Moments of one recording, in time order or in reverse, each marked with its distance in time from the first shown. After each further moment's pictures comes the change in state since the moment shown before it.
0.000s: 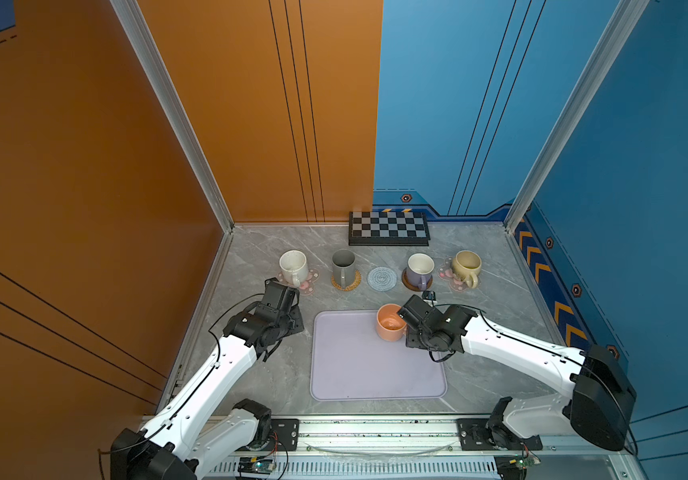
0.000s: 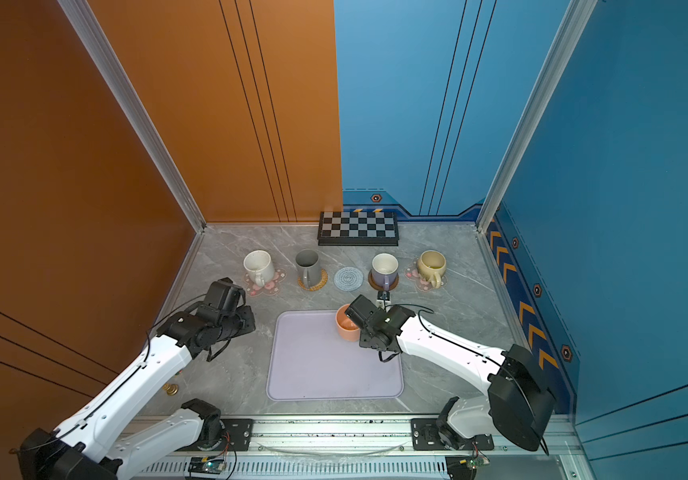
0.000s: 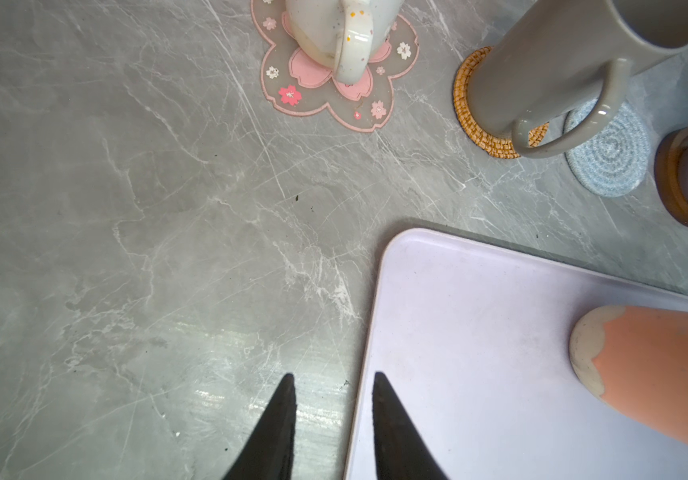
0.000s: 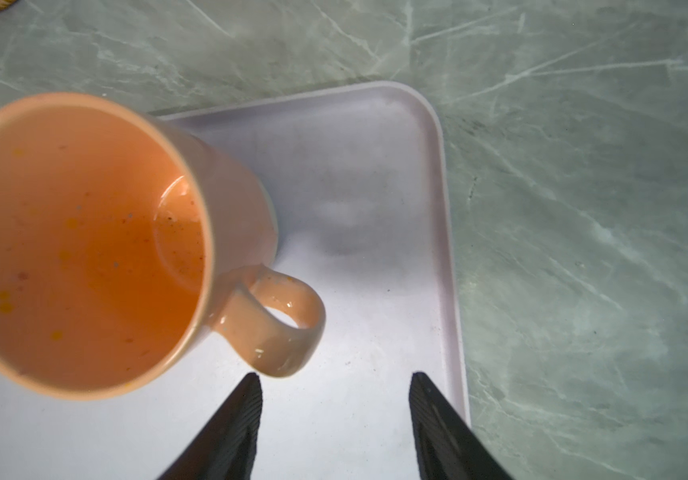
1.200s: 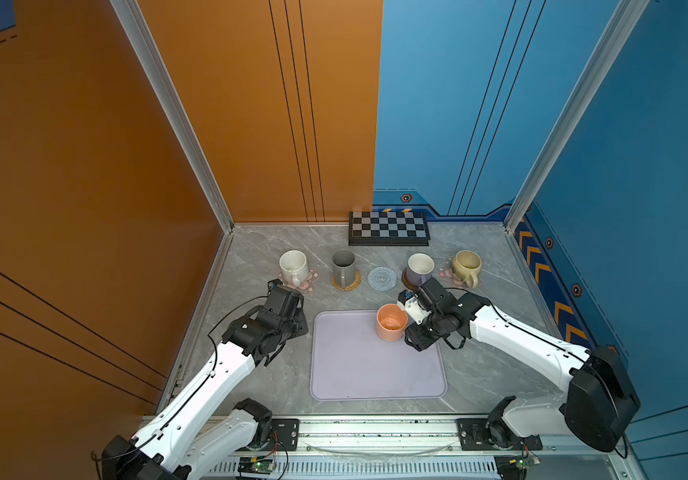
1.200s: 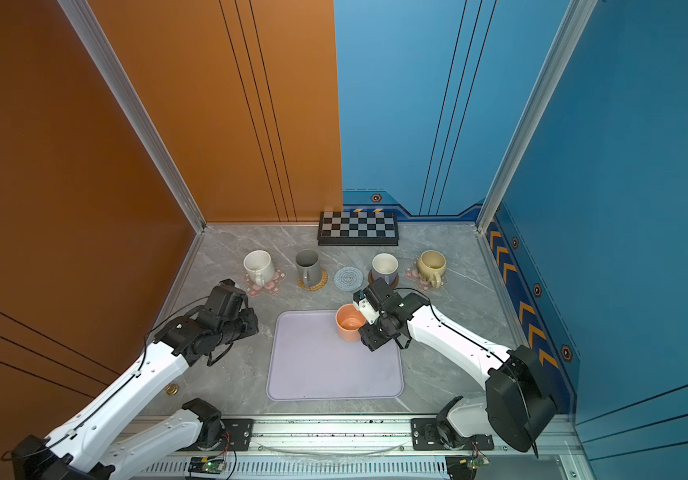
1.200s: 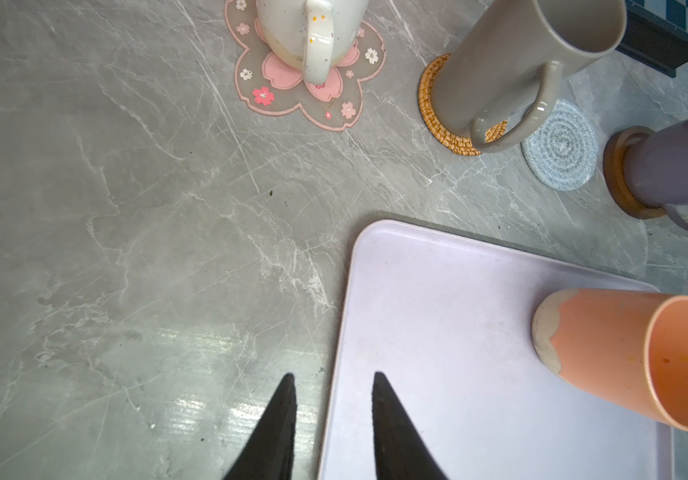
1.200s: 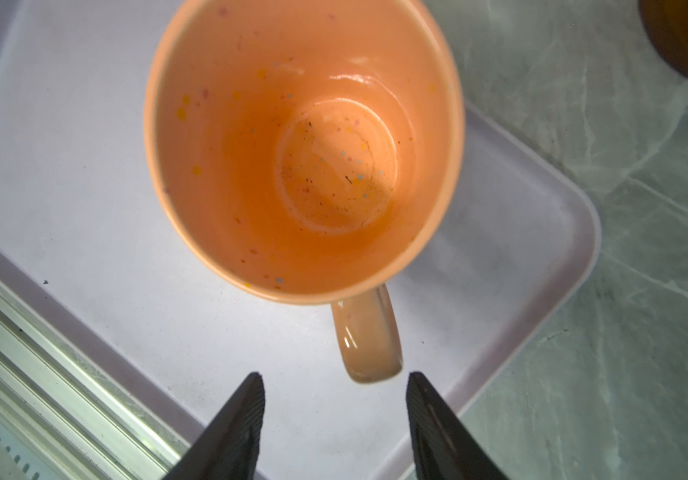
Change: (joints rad) left arm -0.079 -0.047 0.001 -0.008 -0.022 -0.060; right arm -0.172 0.018 0.012 0.040 -0.355 -0.822
